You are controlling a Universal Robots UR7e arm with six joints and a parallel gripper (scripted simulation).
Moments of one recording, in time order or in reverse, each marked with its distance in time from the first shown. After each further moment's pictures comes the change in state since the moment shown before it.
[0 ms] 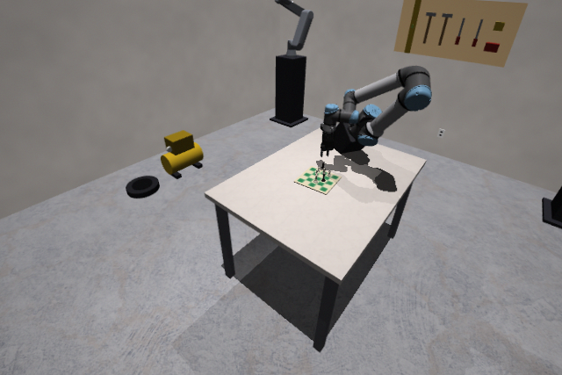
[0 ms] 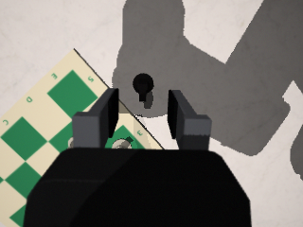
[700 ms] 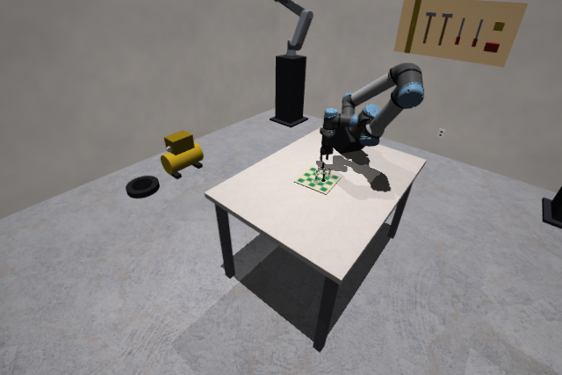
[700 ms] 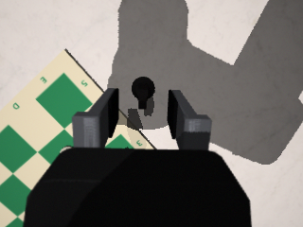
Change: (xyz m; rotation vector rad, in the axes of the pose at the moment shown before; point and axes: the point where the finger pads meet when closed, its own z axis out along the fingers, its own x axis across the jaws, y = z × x) arm 0.000 0.000 0.027 0.000 0.000 0.000
